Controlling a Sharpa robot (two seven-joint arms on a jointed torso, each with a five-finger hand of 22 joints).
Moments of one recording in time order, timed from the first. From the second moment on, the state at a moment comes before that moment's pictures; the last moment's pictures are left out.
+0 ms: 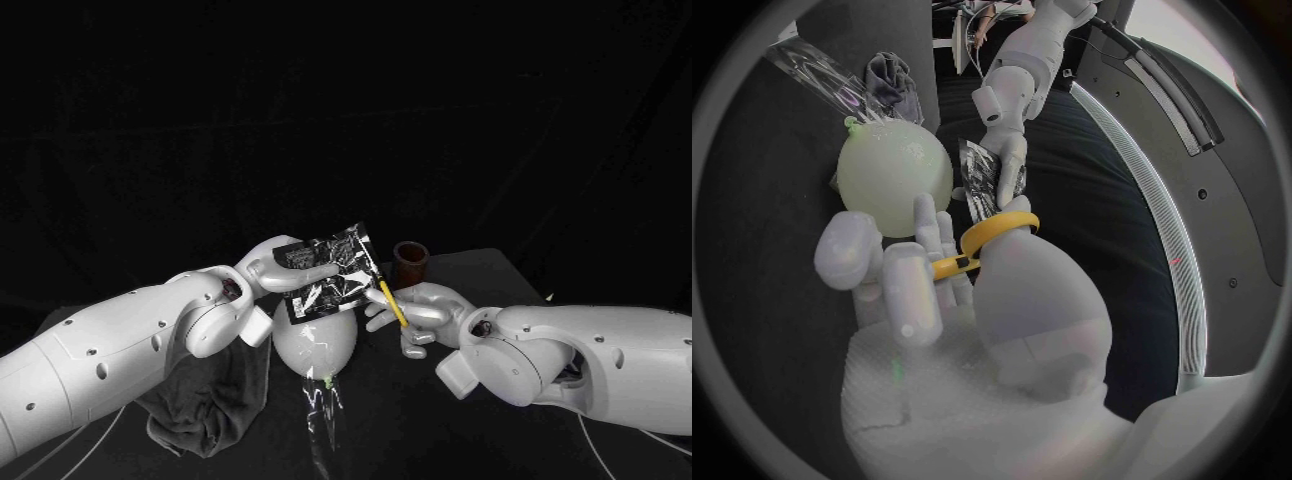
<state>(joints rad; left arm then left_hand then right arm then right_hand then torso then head) 1.24 -0.50 -0.05 1.22 -0.47 0.04 0.26 1.55 -0.02 0.48 0.17 0.05 0.95 0.16 0.37 0.36 1.31 0.09 0.07 0.07 1.23 0.04 0.37 0.36 0.16 0.98 0.17 0.48 0.20 1.20 -1.12 -0.19 1.91 -0.18 -0.48 0.07 1.24 0.08 -0.44 0.28 0.05 0.77 0.17 0.26 0.81 1.14 0.12 0.07 0.37 1.44 0.03 1.40 1.14 0.09 1.28 0.13 1.10 1.31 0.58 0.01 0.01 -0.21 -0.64</state>
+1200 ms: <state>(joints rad) 1.24 -0.50 -0.05 1.24 -0.59 -0.04 0.30 1.54 -0.02 0.48 0.17 0.05 0.95 0.16 0.36 0.36 1.31 0.09 0.07 0.07 1.23 0.05 0.37 0.36 0.16 0.98 0.17 0.48 0.21 1.23 -1.09 -0.18 1.86 -0.17 -0.52 0.07 1.30 0.16 -0.44 0.27 0.05 0.97 0.08 0.37 0.85 1.23 0.06 0.23 0.43 1.47 -0.03 1.47 1.30 0.08 1.41 0.06 1.30 1.31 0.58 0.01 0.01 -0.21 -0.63</state>
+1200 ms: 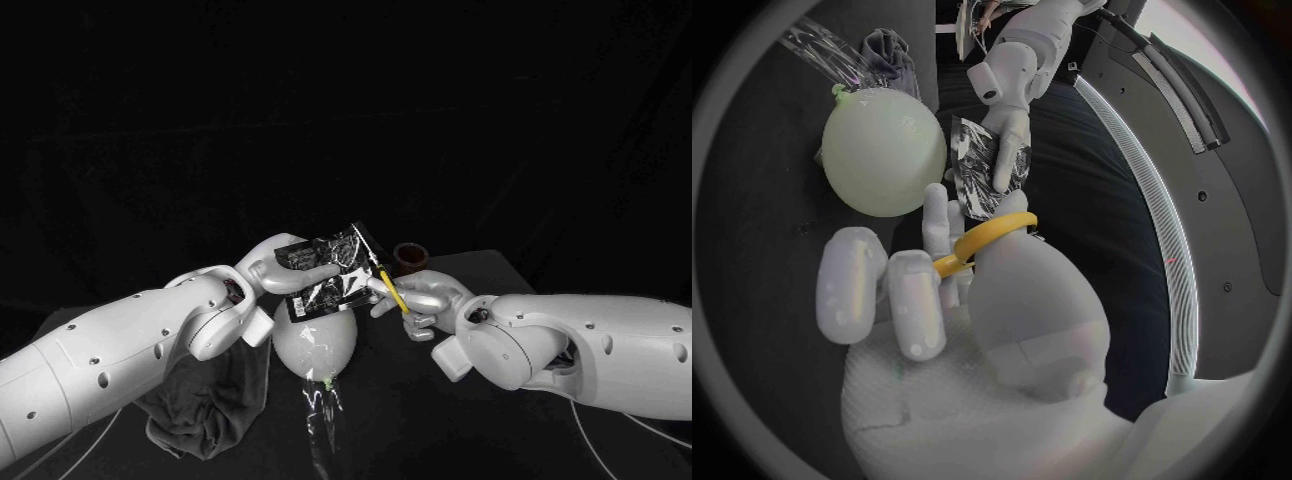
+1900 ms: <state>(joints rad) 1.24 -0.50 -0.05 1.24 -0.60 -0.06 0.31 1.55 -0.02 0.47 0.17 0.05 0.95 0.16 0.36 0.36 1.31 0.09 0.07 0.07 1.23 0.04 0.38 0.36 0.16 0.98 0.17 0.49 0.21 1.23 -1.09 -0.18 1.86 -0.17 -0.54 0.06 1.30 0.15 -0.44 0.27 0.05 0.95 0.09 0.35 0.86 1.24 0.04 0.22 0.47 1.47 -0.03 1.47 1.29 0.07 1.41 0.06 1.30 1.31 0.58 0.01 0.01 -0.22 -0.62</state>
